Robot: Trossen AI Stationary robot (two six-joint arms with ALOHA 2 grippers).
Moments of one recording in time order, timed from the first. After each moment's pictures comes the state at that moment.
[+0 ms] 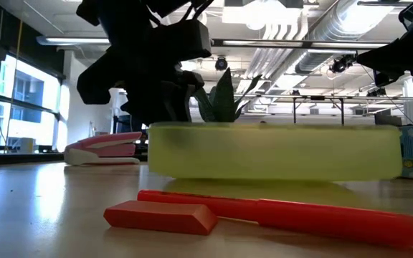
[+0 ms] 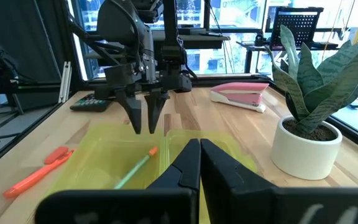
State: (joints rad) left arm -0.12 1.84 1.13 -0.37 -0.17 0.19; right arm 0.51 0.01 0.07 -0.13 0.57 0.04
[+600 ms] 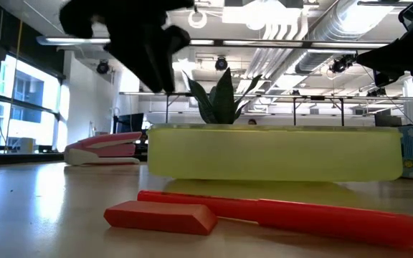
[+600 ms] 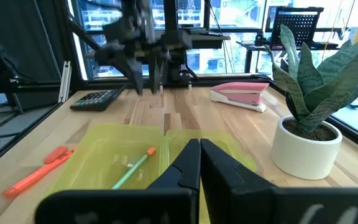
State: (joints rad) left arm -0.14 1.67 1.27 -0.74 -0.19 0.19; right arm 0.51 0.01 0.07 -0.13 0.57 0.04
